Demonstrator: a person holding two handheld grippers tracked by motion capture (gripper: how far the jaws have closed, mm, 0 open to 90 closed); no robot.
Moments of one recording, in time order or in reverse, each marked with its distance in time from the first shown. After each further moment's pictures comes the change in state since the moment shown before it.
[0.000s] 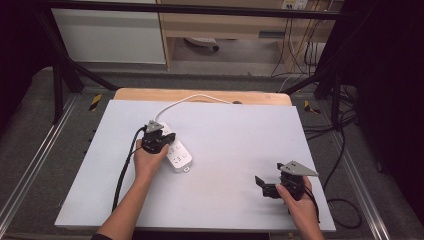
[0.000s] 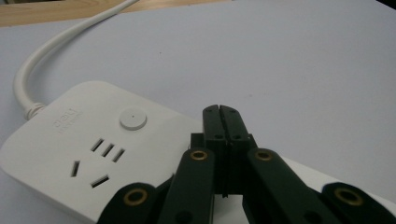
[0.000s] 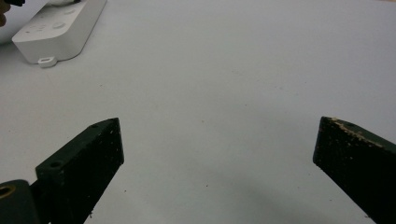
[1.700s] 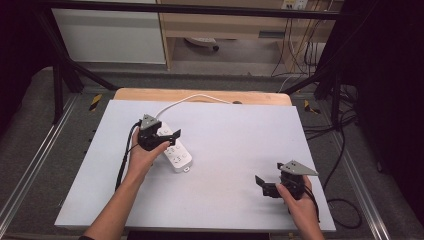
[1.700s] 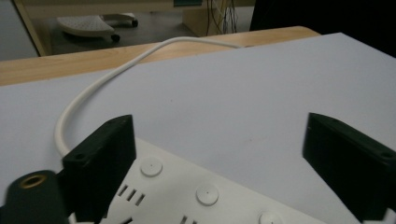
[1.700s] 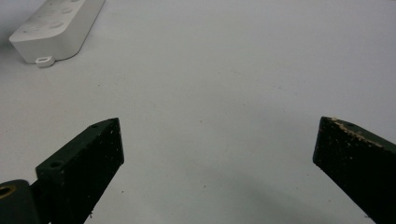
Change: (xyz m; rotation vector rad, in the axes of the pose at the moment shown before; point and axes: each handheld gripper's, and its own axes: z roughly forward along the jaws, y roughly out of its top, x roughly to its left) left arm -0.002 0.020 -0.015 -0.111 0.043 0.013; right arm -0.002 0.000 0.001 0.004 -0.001 0.001
